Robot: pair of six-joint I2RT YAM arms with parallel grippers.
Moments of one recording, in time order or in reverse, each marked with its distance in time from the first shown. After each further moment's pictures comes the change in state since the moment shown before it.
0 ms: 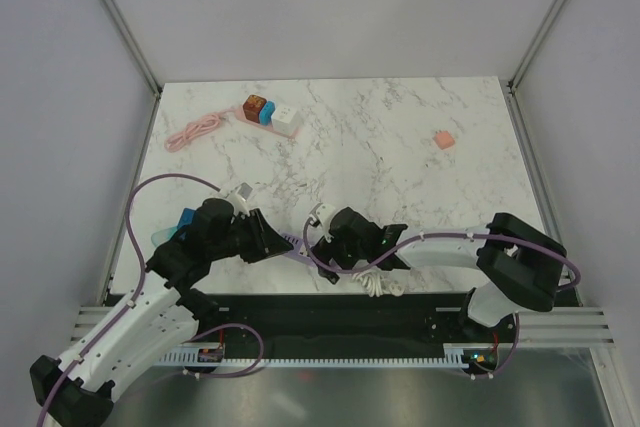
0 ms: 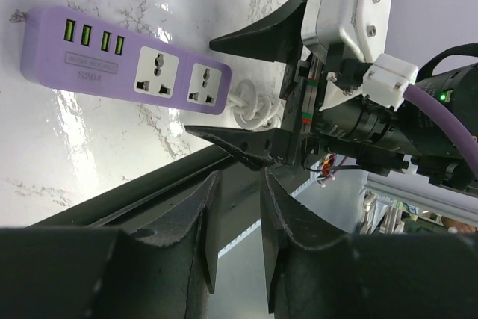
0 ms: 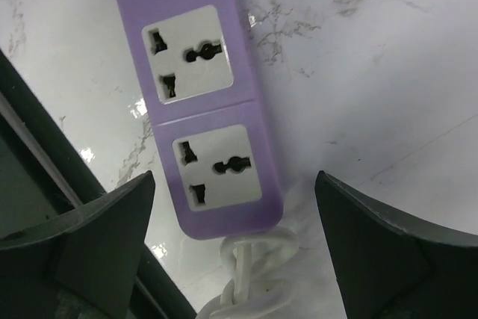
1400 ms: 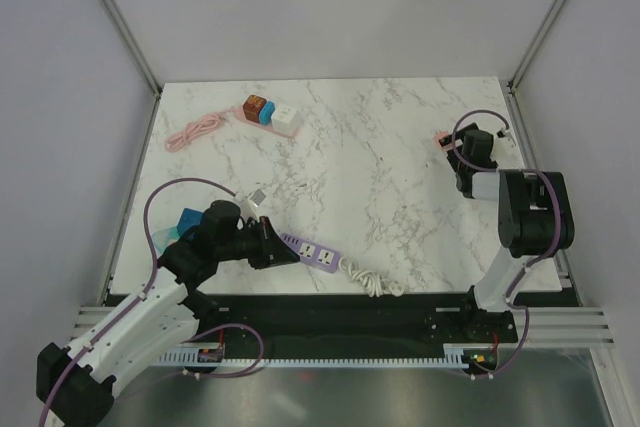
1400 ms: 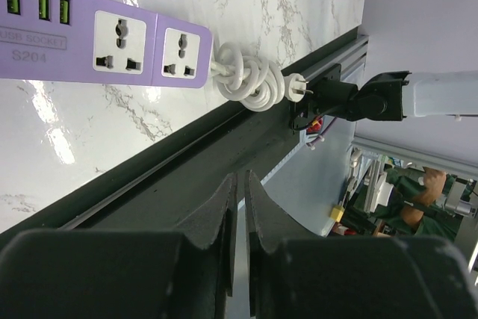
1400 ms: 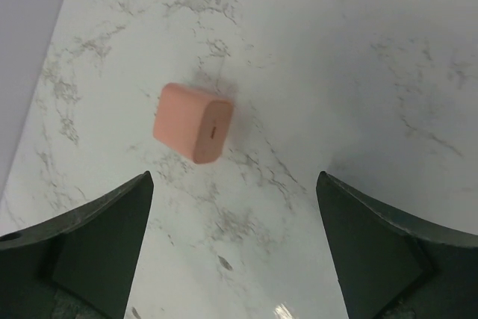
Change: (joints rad) left arm 0.000 0.051 -0.084 0.119 0.175 0.008; right arm -1.095 0.283 0.122 0.483 0.323 0.788
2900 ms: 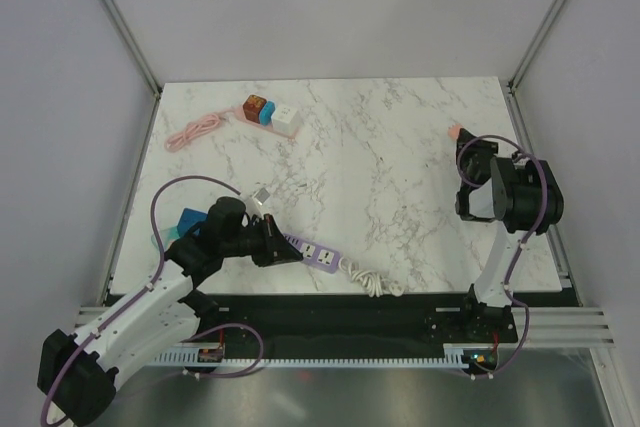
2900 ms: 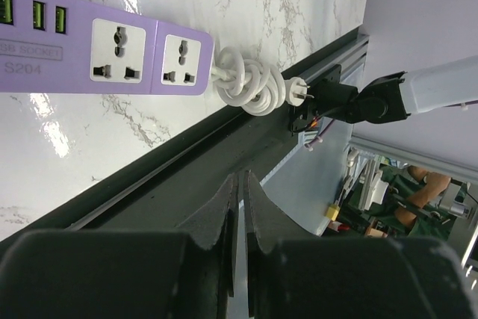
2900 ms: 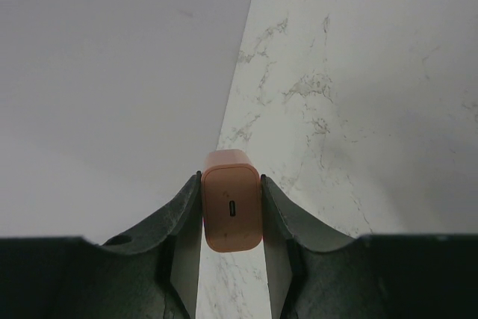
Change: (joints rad) left arm 0.000 0.076 0.000 0.061 0.018 -0.013; right arm -0.070 0.180 -0.190 0.779 -0.046 0.319
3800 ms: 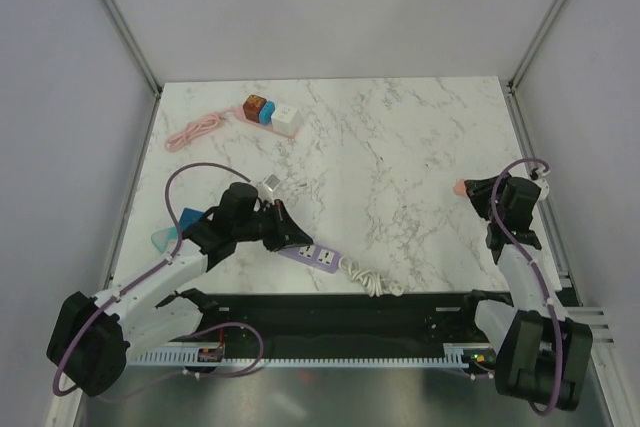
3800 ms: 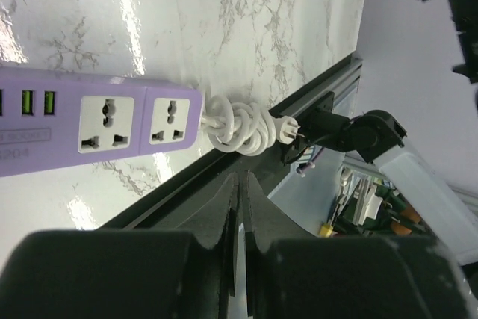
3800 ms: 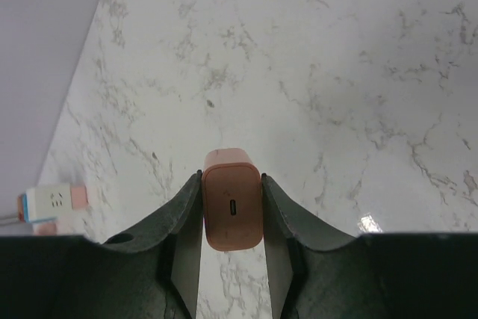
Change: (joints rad) left arm 0.000 0.241 0.059 0.187 -0.023 -0.019; right arm -0.075 -1.092 -0.184 -1.289 -0.278 -0.494
